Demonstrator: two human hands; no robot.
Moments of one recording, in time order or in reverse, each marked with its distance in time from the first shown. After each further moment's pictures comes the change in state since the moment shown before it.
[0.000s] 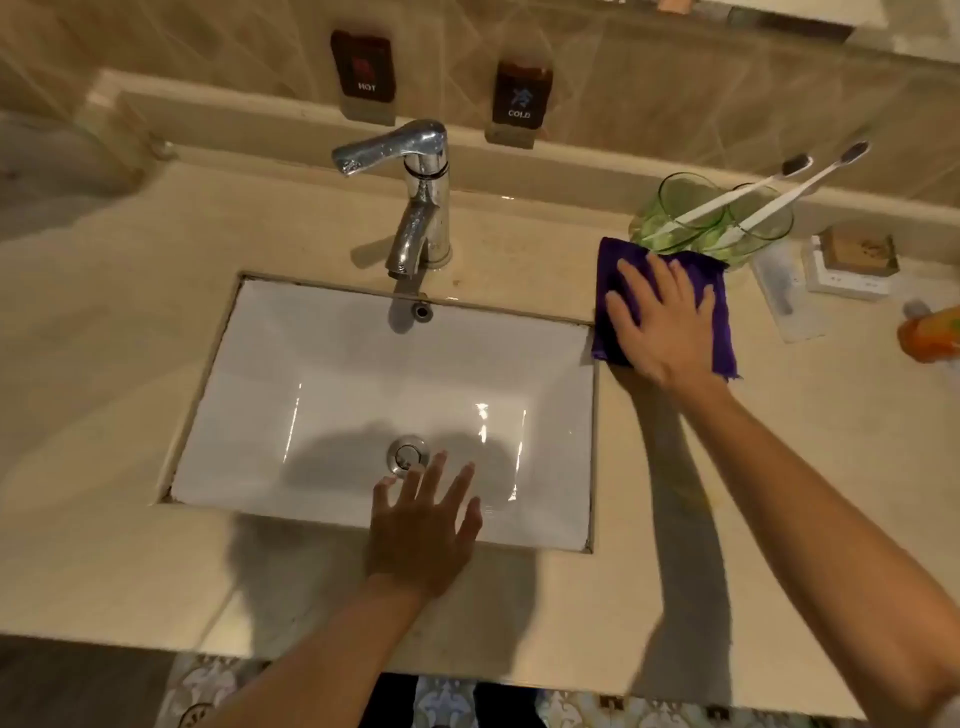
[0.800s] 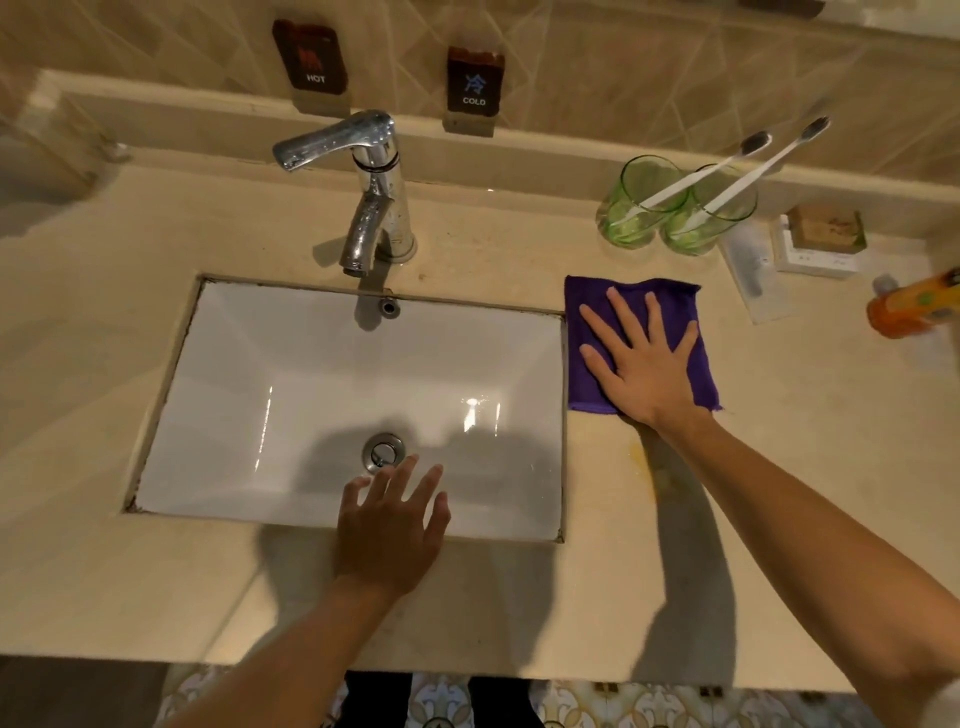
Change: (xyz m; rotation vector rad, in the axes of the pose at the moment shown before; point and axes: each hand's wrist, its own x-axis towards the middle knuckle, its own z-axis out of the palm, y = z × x) left_hand 0.001 0.001 0.003 0.017 0.006 -0.025; right_hand -0.045 0.048 0.029 -0.147 -0.161 -0.091
